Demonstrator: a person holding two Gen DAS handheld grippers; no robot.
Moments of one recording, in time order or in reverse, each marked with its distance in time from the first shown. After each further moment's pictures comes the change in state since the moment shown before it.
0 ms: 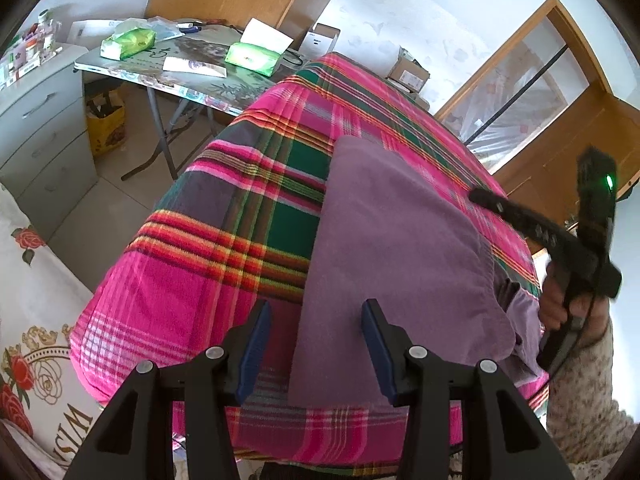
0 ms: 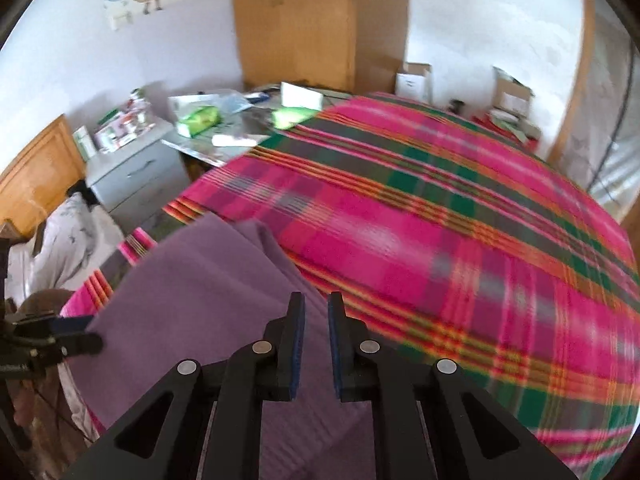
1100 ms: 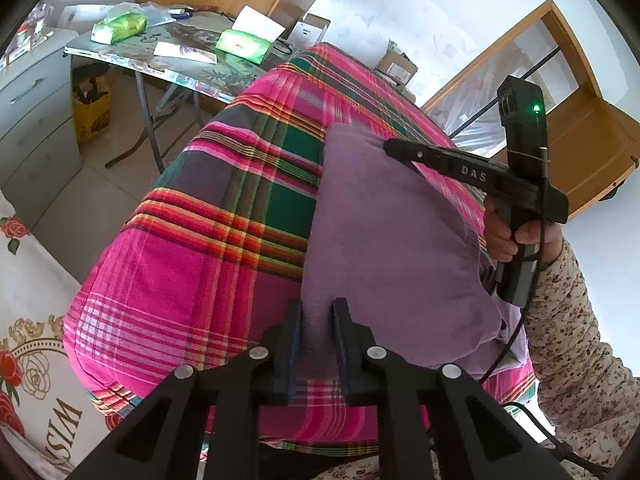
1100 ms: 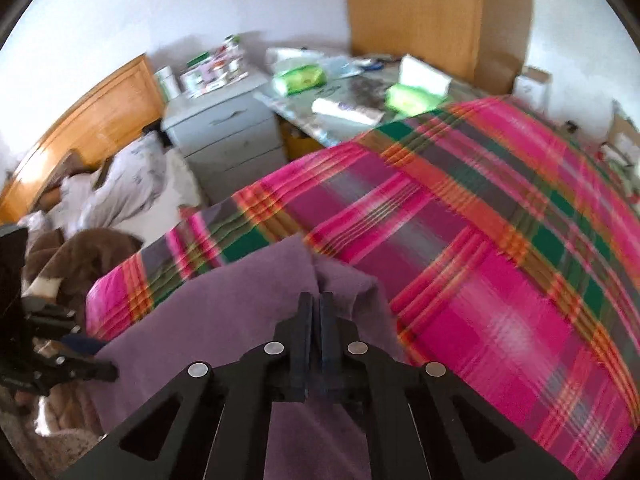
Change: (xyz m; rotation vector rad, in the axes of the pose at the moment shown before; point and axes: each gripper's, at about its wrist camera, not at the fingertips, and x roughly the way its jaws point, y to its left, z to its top) left arm -0.005 0.010 -0.007 -0.003 0.039 -0.082; right arm 0.071 0.040 0.043 -0.221 0.112 0.251
